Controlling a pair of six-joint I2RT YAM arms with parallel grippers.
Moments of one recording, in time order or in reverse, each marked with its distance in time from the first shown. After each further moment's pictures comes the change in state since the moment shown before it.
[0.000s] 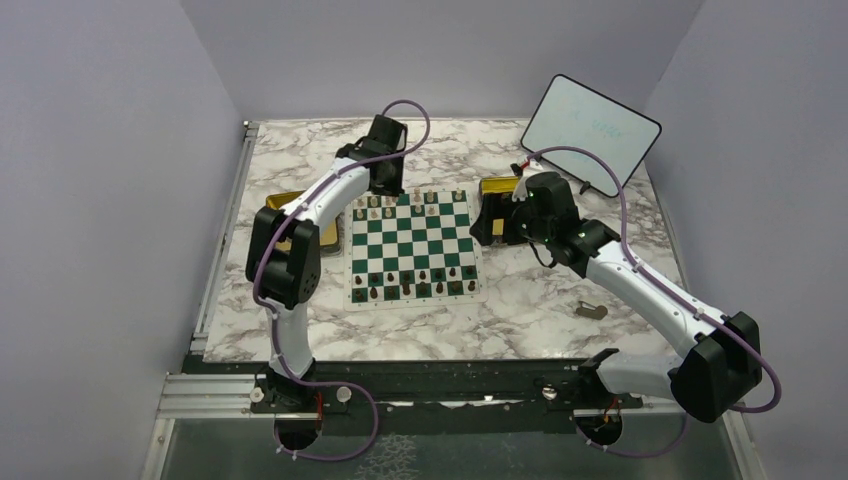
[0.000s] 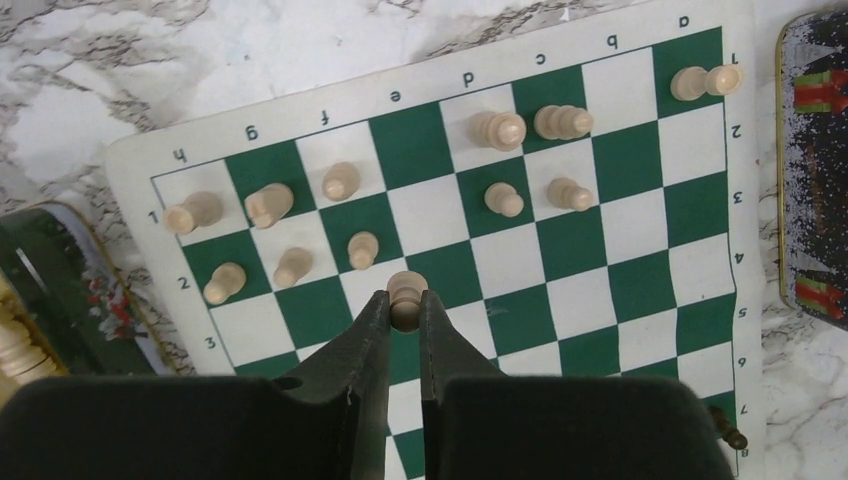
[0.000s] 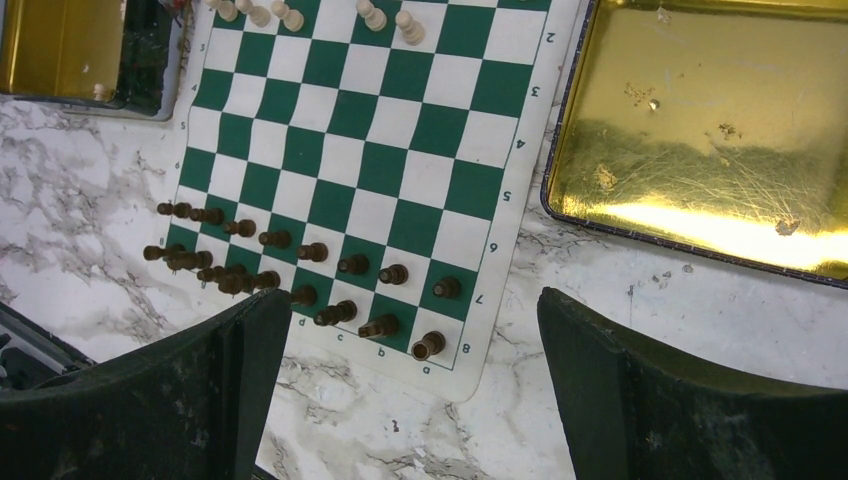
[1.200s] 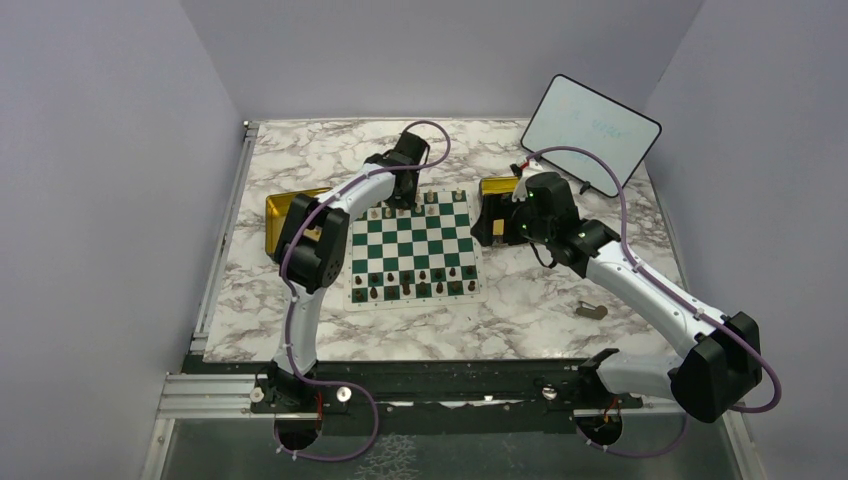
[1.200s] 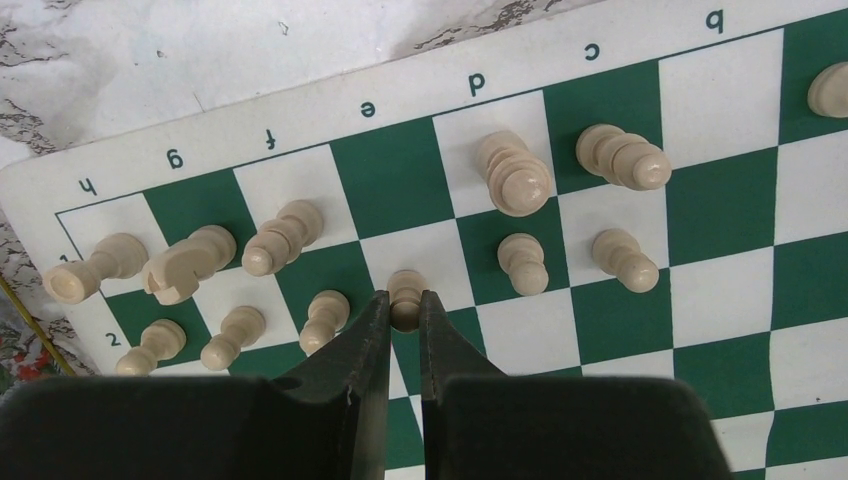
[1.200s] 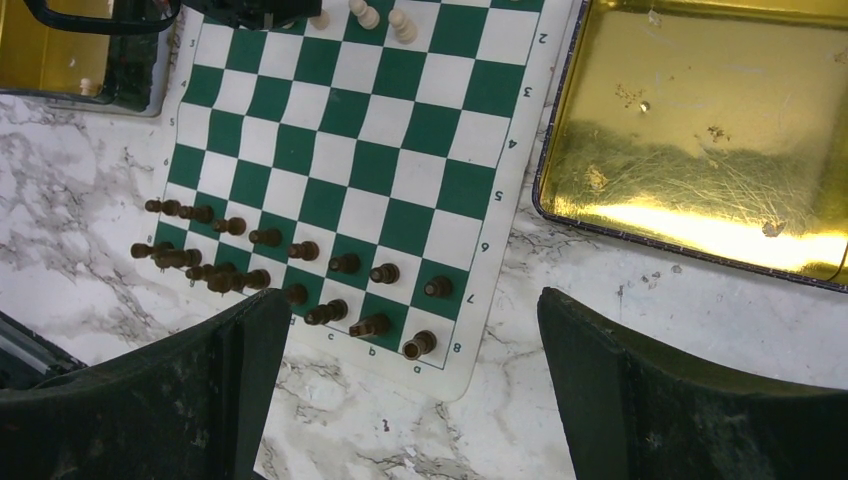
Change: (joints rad) left arm -0.084 0.219 0.085 0.015 -0.131 -0.006; right arm 0.000 0.000 0.000 -0.005 0.013 -0.019
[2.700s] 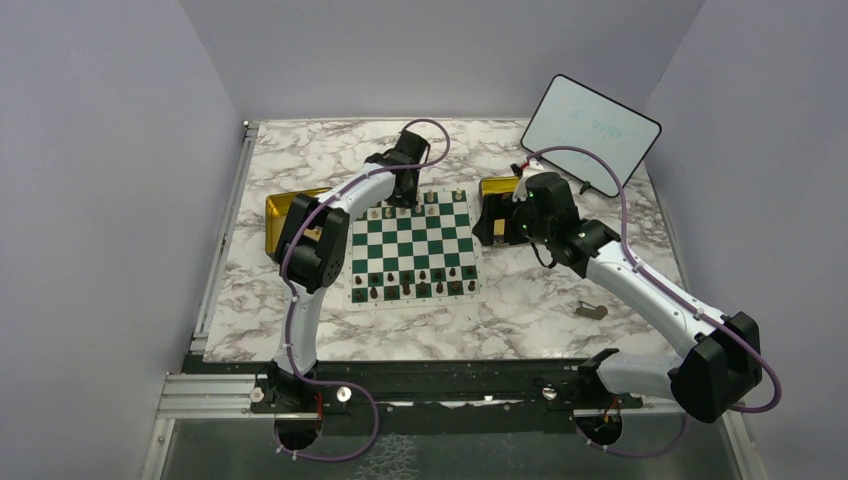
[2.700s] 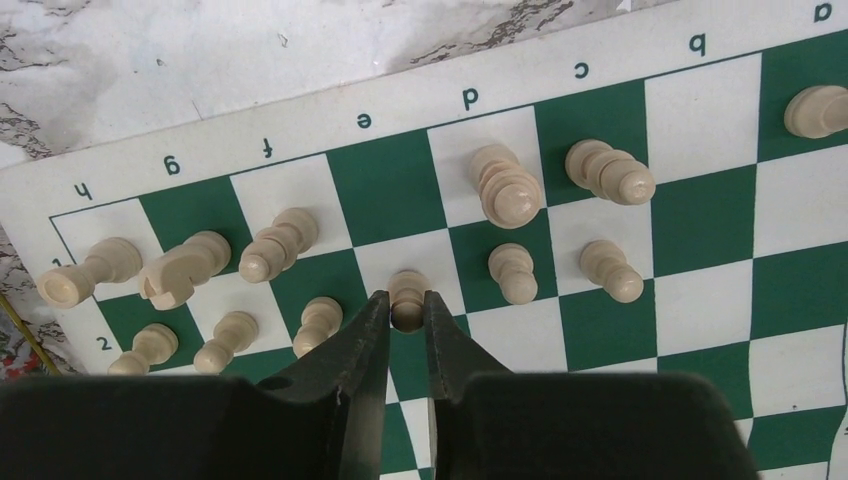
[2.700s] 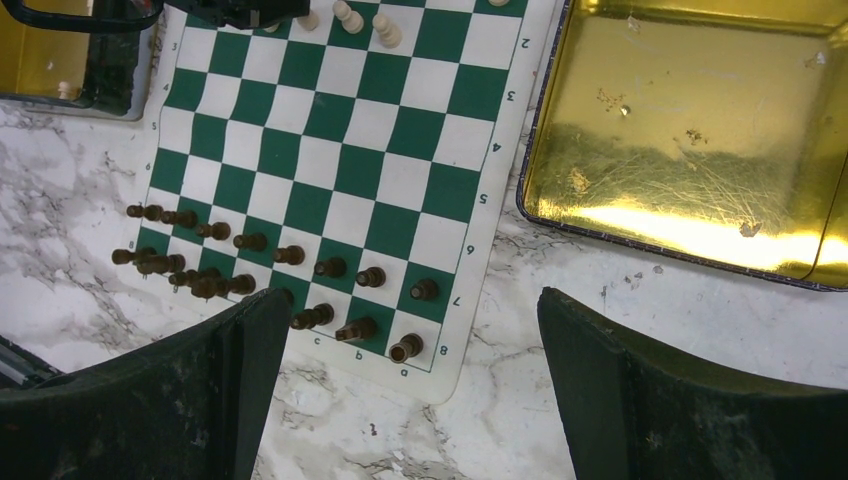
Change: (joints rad) left arm 0.000 0.008 0.004 0.008 0.002 -0.023; right arm 0.000 0.000 0.000 -0.002 0.033 -0.017
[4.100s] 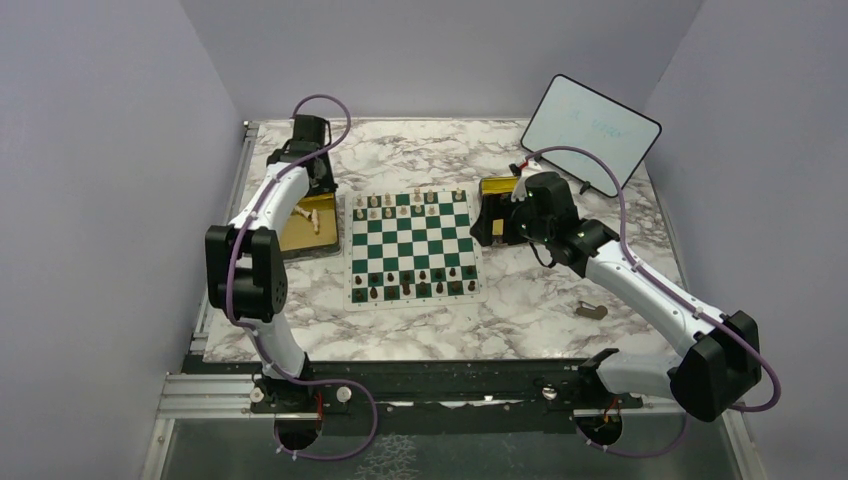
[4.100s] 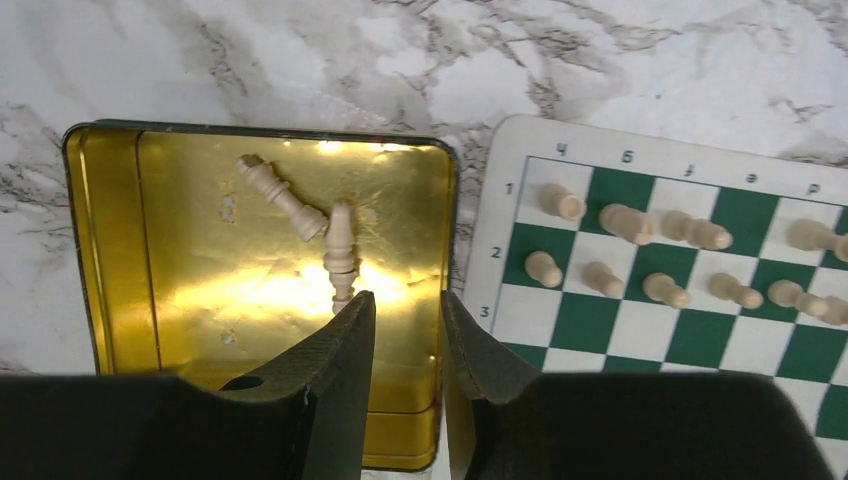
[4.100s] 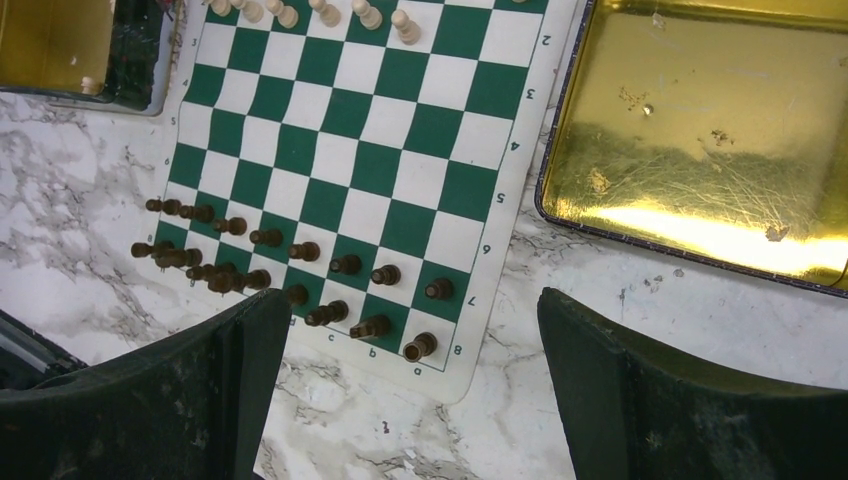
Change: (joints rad) left arm 0.353 -0.362 -0.223 -0.011 0.010 0.006; right arm 0.000 0.005 0.000 0.008 -0.043 0.011
